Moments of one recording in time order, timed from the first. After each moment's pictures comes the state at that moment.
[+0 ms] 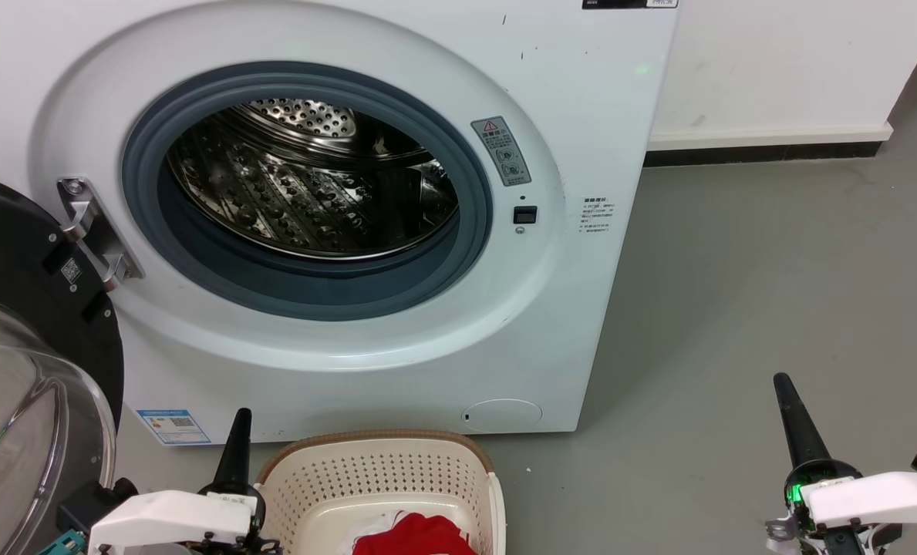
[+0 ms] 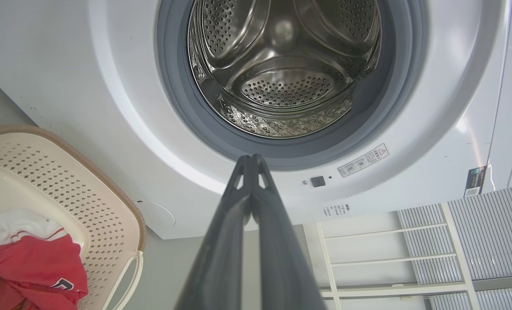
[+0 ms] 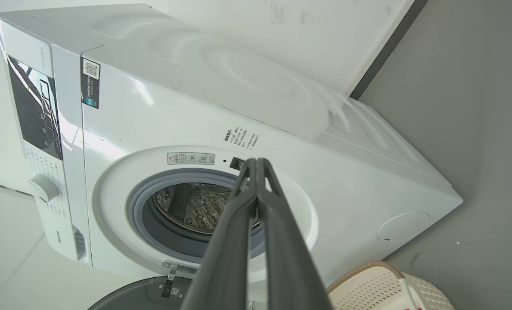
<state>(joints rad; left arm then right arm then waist) -0.01 0.08 0.01 0.18 -1.23 -0.05 -0.03 0.00 -0.09 -0.01 0.14 1.23 0.13 -0.03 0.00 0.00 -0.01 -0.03</state>
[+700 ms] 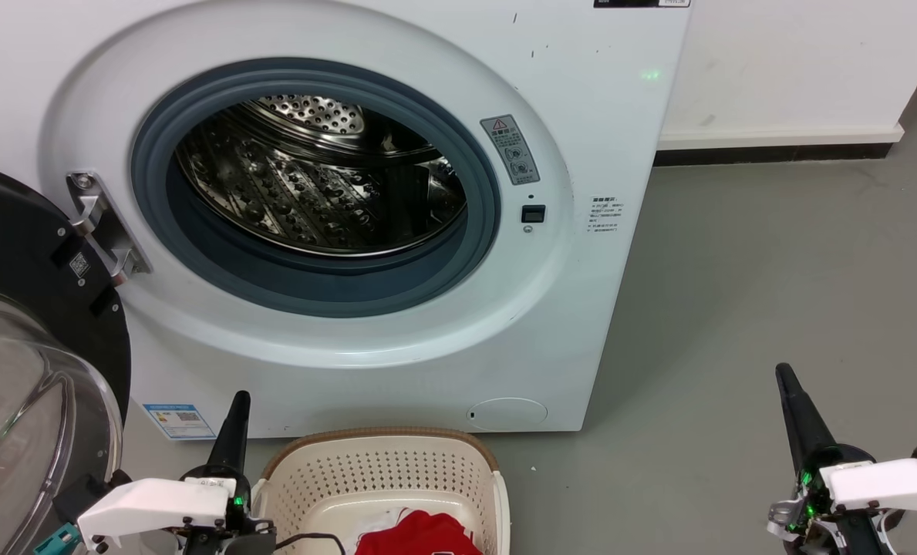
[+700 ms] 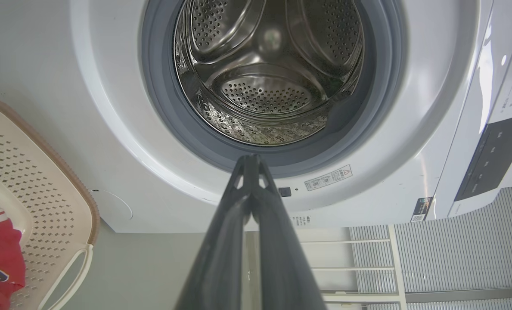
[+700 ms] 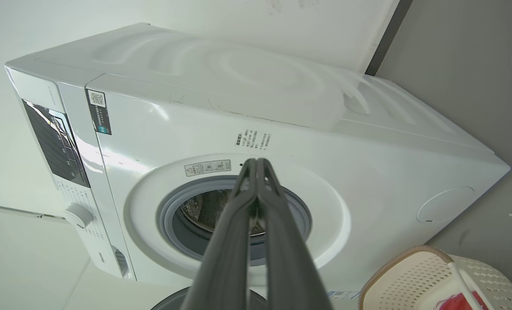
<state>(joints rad) -0.05 0.08 0.04 0.21 -1.42 -0.09 0.02 -0.04 -0.09 -0.03 0.19 1.42 0.13 0.01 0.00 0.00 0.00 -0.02</state>
